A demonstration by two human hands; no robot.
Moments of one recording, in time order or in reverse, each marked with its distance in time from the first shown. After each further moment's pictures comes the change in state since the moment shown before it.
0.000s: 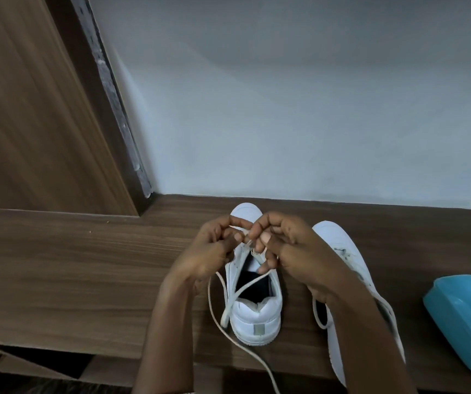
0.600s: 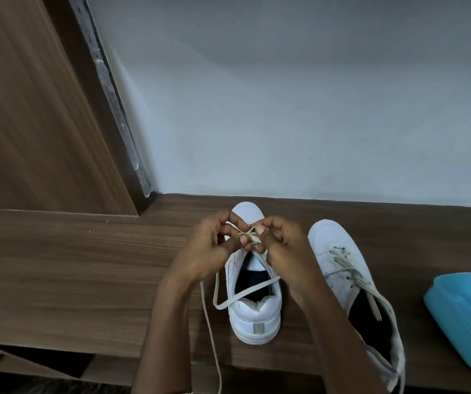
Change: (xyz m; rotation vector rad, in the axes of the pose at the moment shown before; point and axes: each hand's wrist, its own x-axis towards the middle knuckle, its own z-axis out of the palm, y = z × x) left_hand 0.004 -0.007 -0.012 0.335 0.002 0.250; right_hand 0.024 0.041 0.021 0.034 0.286 -0.018
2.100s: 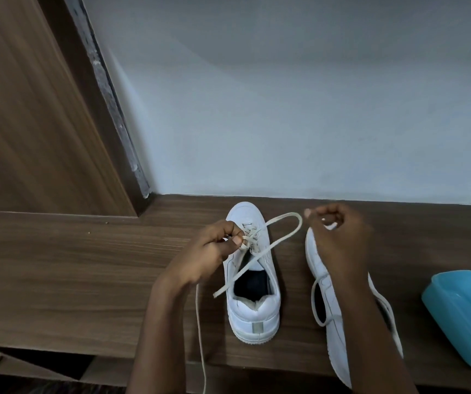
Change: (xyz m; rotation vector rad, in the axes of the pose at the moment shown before) left_hand -0.001 0.000 -0.002 -0.024 -0.094 -0.103; right_hand 0.011 0.007 -0.060 -0.253 0.576 -0.140
